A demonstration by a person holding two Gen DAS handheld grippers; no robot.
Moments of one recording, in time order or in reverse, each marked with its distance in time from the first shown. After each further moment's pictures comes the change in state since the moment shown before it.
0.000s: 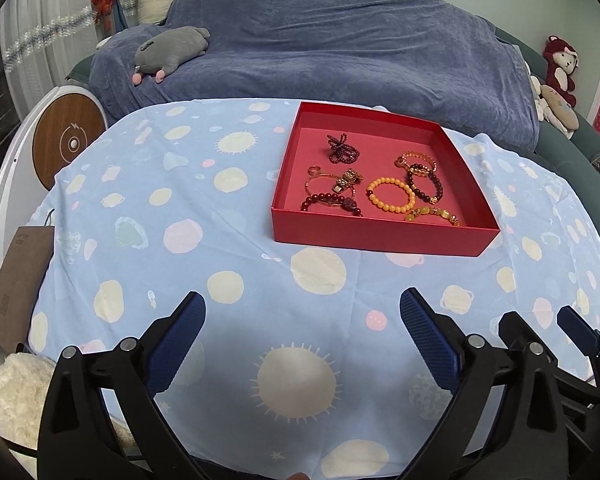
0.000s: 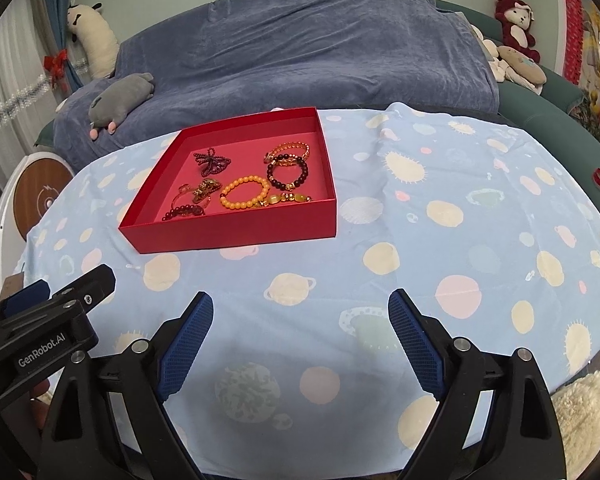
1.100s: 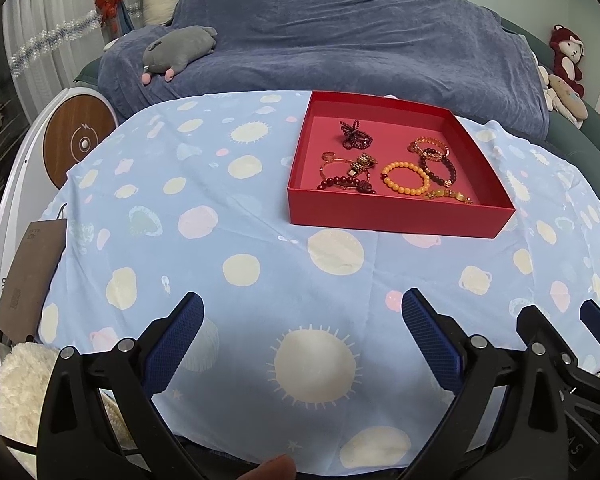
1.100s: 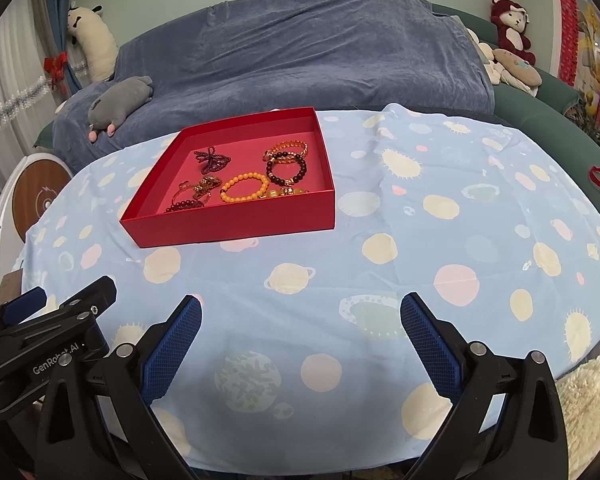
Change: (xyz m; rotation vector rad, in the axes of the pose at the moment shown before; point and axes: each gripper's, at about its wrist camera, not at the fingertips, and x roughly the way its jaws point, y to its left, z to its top) left arm 0.002 0.005 -0.013 0.019 0.010 0.053; right arm -0.006 0.002 -0.012 0.007 -0.022 -0.012
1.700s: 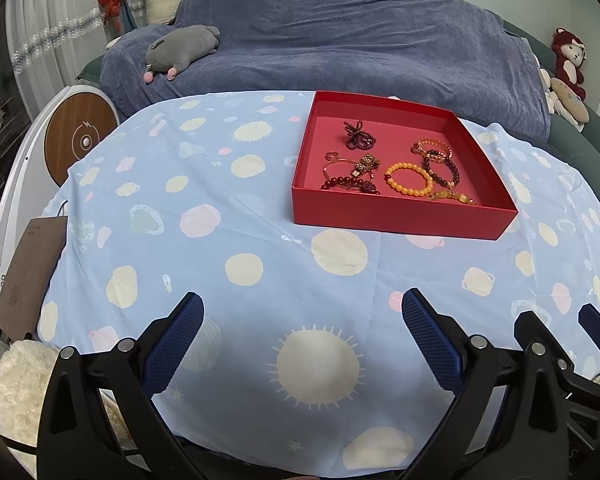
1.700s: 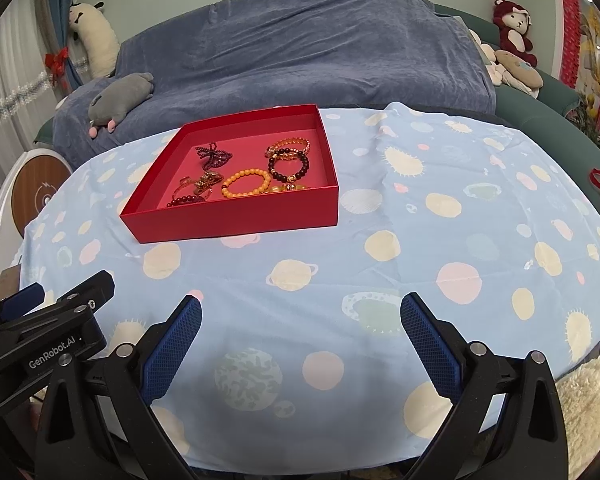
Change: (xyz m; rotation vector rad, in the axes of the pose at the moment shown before) left arm 0.000 0.004 -0.001 -0.011 -0.002 -0.001; right arm 0.003 0.000 -0.004 -0.008 0.003 0.001
